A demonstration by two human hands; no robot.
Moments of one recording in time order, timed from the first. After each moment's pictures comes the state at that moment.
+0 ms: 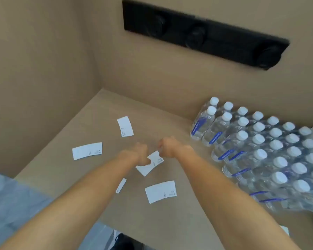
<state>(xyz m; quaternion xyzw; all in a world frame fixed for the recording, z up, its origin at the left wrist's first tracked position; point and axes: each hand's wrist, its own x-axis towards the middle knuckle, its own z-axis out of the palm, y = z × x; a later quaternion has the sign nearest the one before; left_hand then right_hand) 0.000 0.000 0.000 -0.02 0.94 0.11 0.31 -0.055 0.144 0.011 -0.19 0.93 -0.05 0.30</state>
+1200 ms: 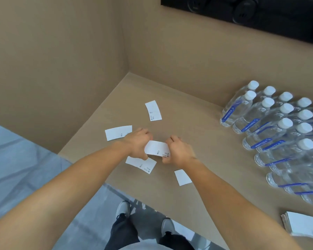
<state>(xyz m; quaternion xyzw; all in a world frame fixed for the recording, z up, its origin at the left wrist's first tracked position) 0.061 -0.111 -0.005 0.07 0.97 0.10 0.22 0.036 0.083 -0.026 -0.26 0.95 -0.06 0.17</state>
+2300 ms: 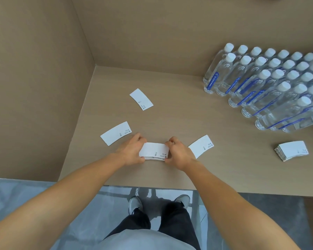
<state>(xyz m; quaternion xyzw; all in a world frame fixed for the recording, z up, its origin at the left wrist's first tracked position) 0.086 -0.186 -0.066 0.20 0.94 0.15 0.24 0.117 0.033 -0.070 -0.06 0.97 -0.13 0.21</state>
